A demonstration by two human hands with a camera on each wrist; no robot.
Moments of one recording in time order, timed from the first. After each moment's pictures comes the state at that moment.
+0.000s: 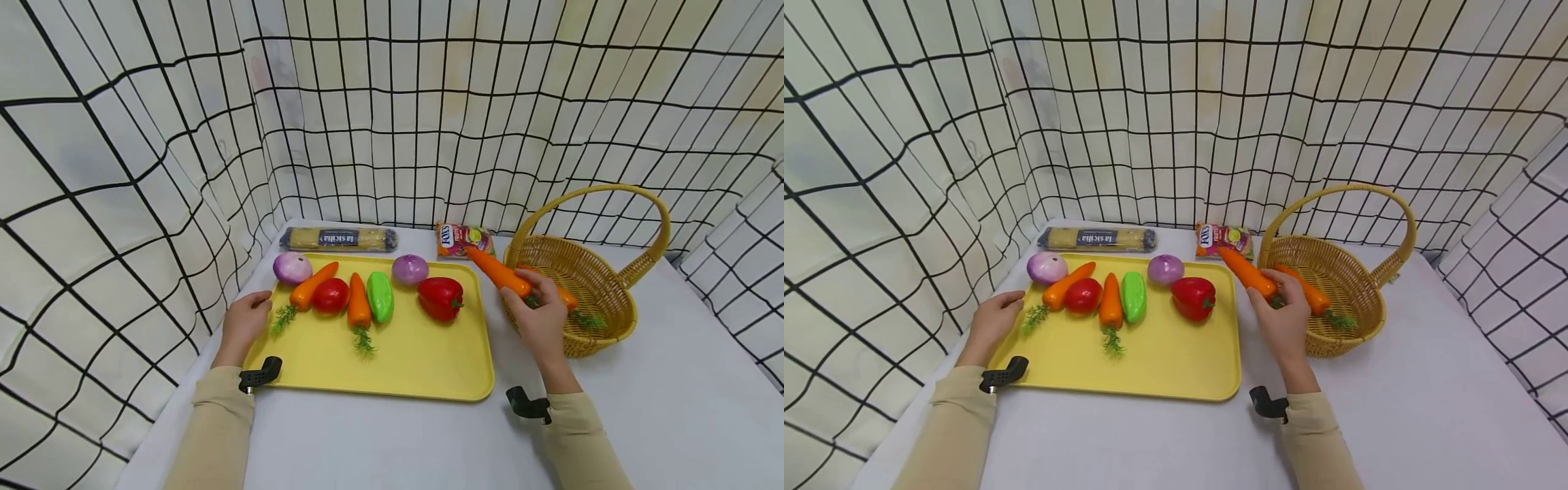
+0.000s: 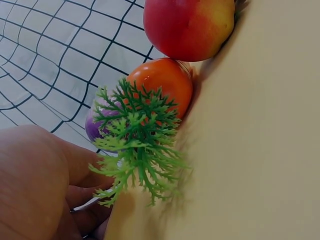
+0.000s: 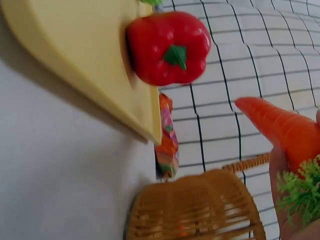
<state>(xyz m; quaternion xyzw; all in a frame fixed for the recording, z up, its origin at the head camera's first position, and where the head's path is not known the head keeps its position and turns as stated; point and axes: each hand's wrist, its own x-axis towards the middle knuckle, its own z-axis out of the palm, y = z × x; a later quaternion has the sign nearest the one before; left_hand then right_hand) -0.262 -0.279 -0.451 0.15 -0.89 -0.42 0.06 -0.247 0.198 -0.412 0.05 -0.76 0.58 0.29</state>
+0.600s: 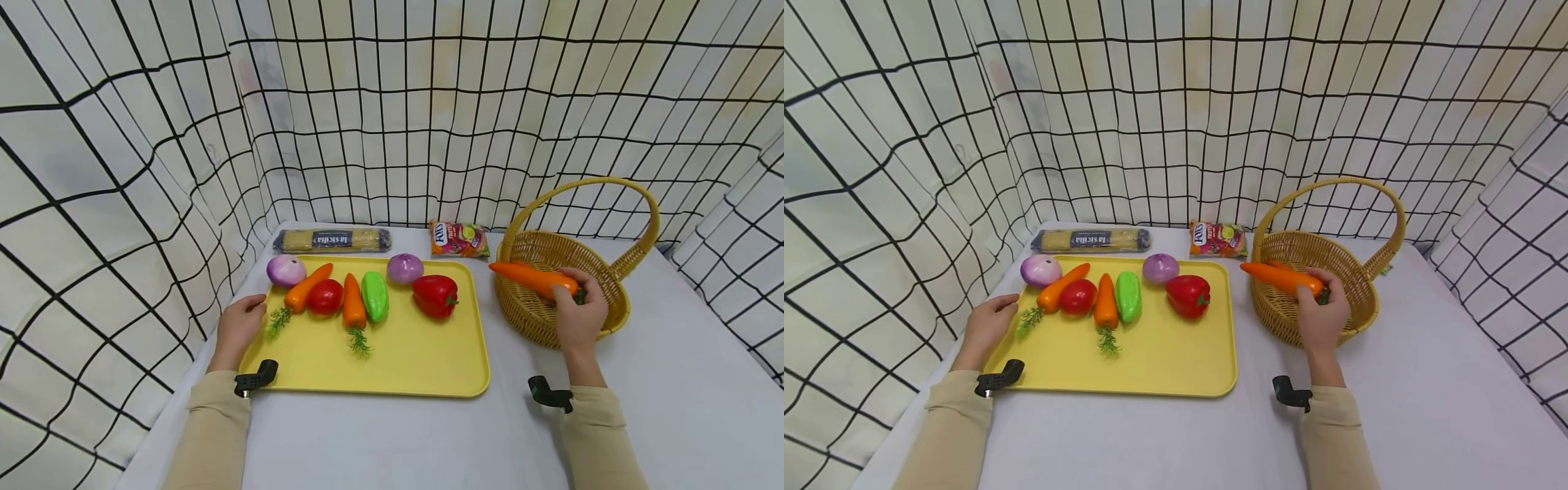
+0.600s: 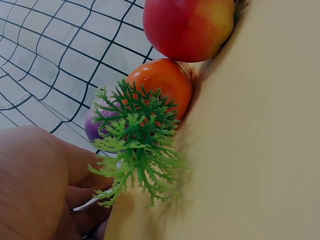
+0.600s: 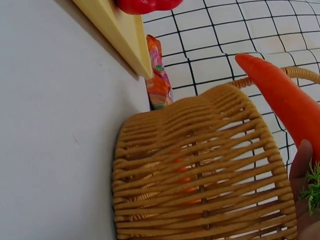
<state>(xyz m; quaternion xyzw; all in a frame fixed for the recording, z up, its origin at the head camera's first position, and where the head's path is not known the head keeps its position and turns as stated) -0.267 -0.282 -0.455 0.15 -0.90 -0.41 0.06 -0.254 0.254 -0.417 -0.03 -0.68 0.63 0.37</state>
